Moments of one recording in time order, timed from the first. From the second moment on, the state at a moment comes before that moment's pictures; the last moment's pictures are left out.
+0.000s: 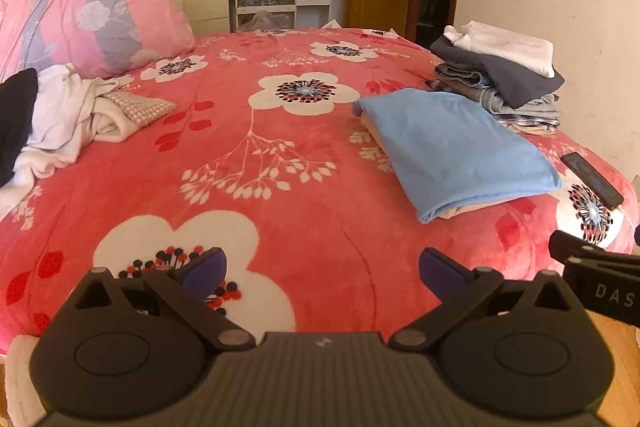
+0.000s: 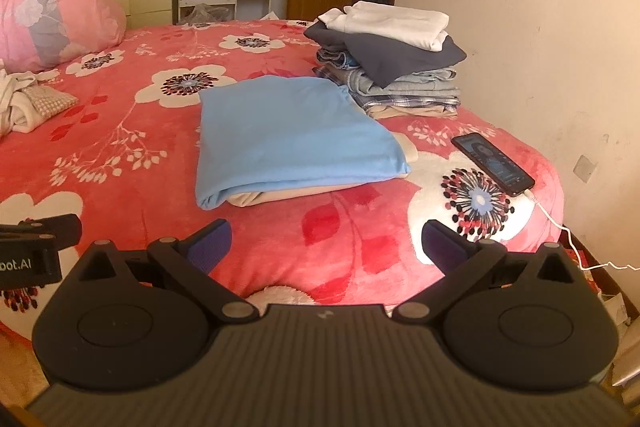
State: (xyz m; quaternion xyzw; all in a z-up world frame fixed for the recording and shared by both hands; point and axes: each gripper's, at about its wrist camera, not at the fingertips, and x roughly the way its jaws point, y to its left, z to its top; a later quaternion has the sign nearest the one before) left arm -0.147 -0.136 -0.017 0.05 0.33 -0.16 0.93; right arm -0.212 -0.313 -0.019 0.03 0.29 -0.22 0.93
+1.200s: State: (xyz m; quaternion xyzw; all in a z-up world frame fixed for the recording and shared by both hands) left arm -0.148 -0.124 -0.016 0.05 0.33 -0.14 0.93; right arm -0.210 -0.303 -0.016 0.01 0.29 -0.22 0.93
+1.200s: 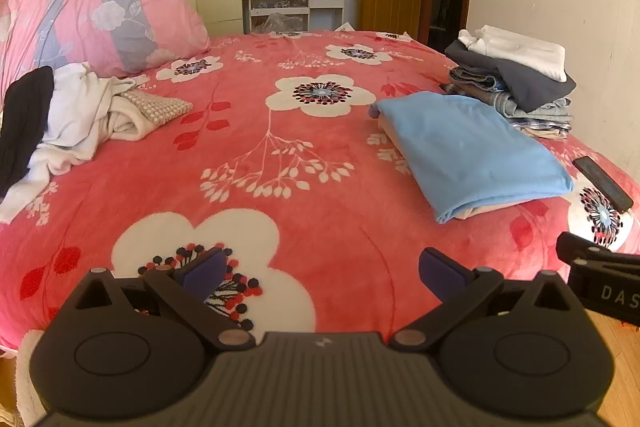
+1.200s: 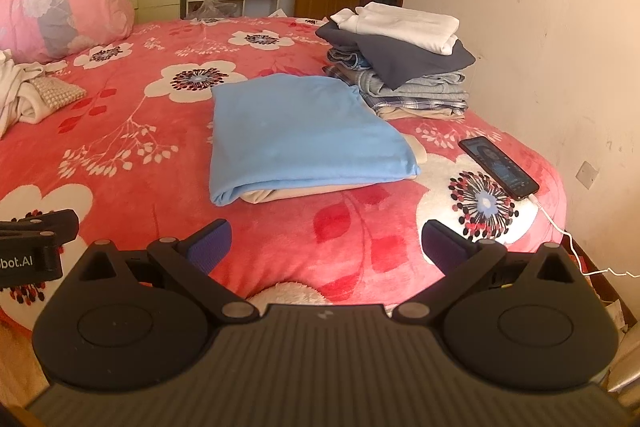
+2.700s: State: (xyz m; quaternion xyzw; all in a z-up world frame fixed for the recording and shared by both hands) left arm -0.148 -0.117 -0.018 0.04 0.34 -0.14 0.93; right arm -0.210 -0.301 -0.016 0.02 0.30 -0.22 0.93
